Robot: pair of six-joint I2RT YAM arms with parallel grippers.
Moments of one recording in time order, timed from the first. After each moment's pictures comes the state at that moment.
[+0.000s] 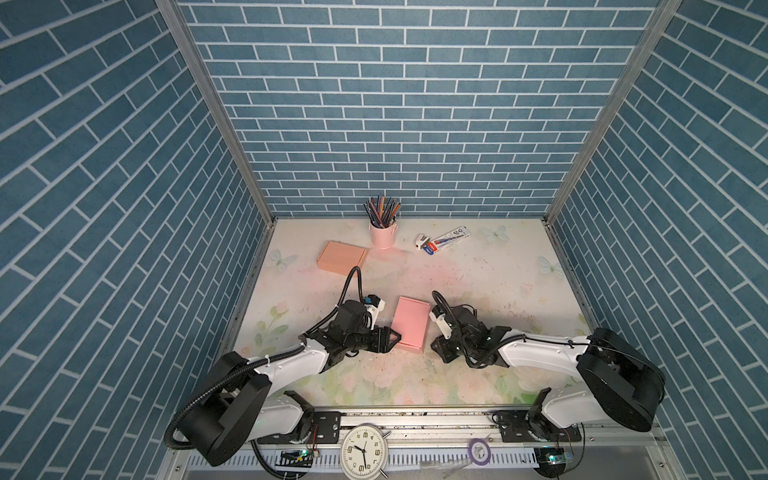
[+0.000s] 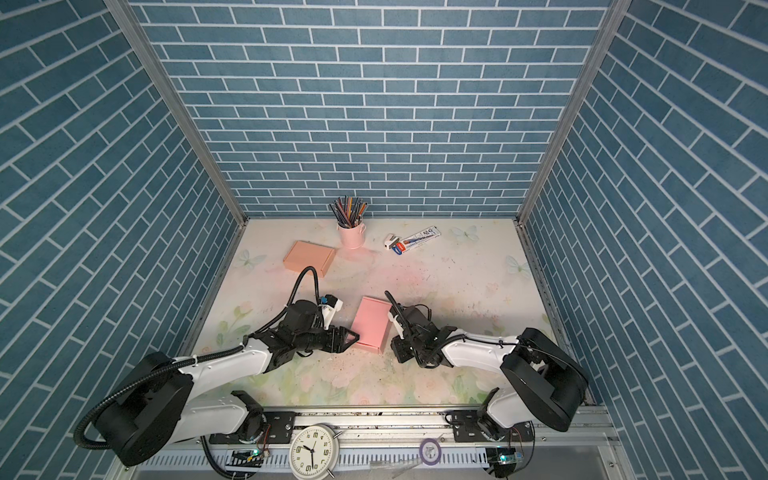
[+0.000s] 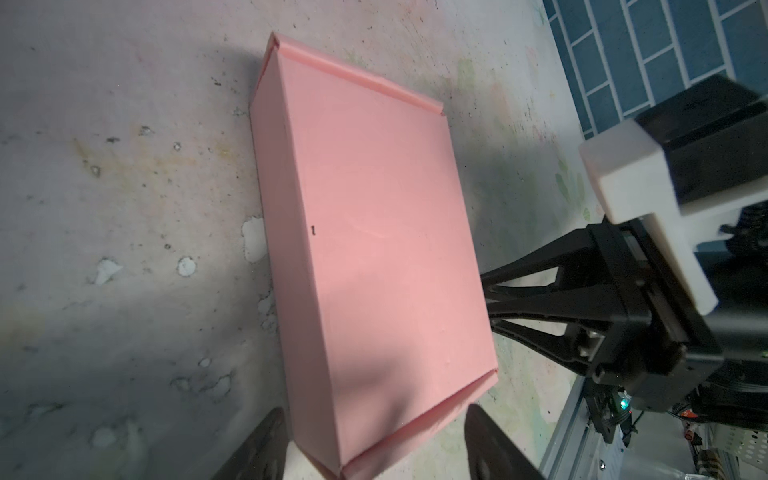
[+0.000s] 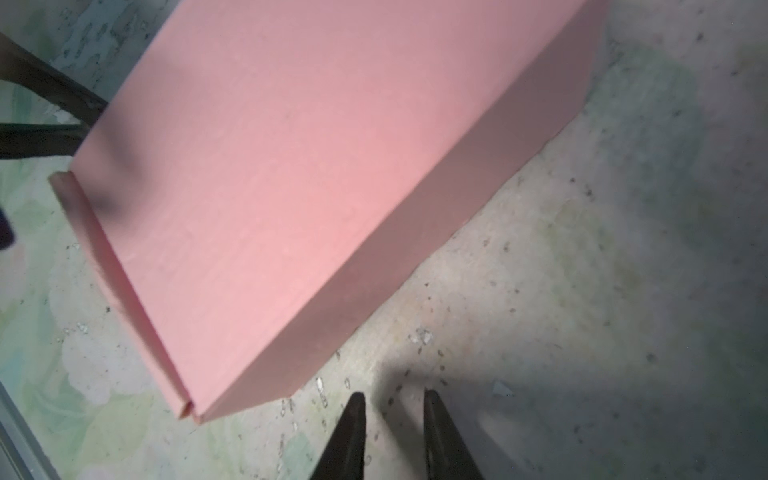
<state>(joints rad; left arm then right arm) -0.60 1.27 0.39 0.14 0.44 -0.52 0.90 1.43 0.55 -0.07 -0.12 0.37</state>
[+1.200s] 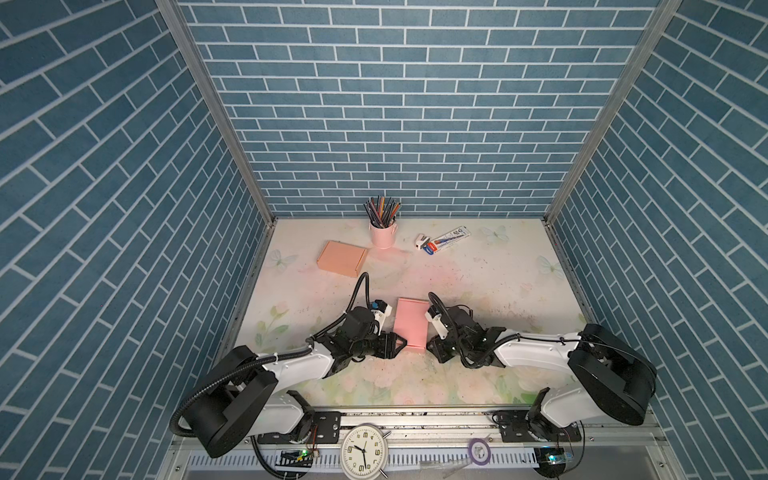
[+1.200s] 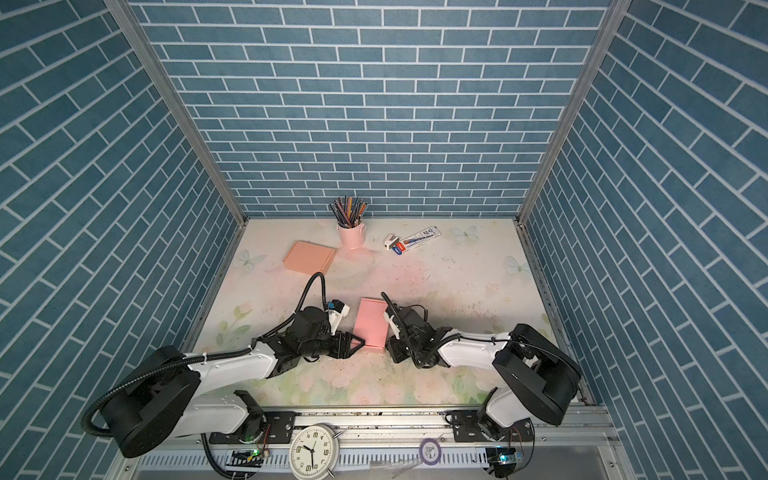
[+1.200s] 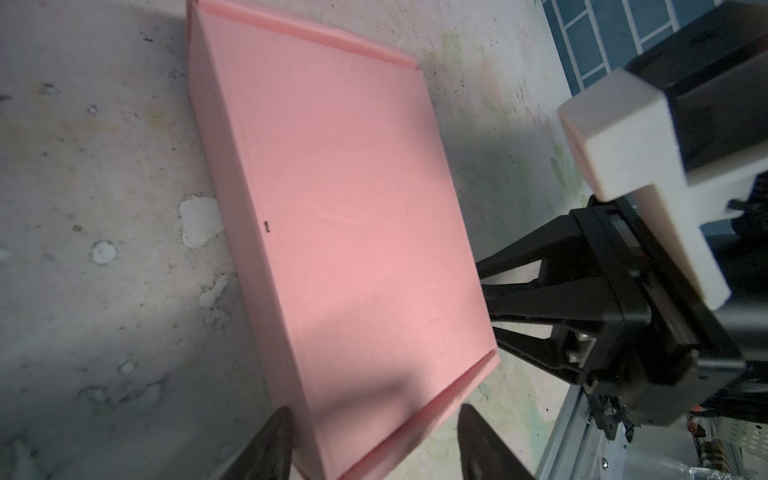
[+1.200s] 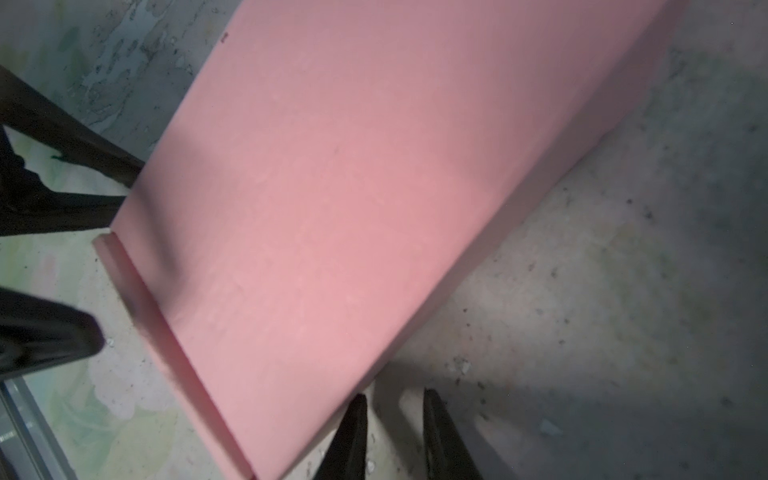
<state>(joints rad) -0.71 1.31 0.37 0.24 0.37 -0.59 0.93 1.48 0.56 0.00 -0.14 0.41</state>
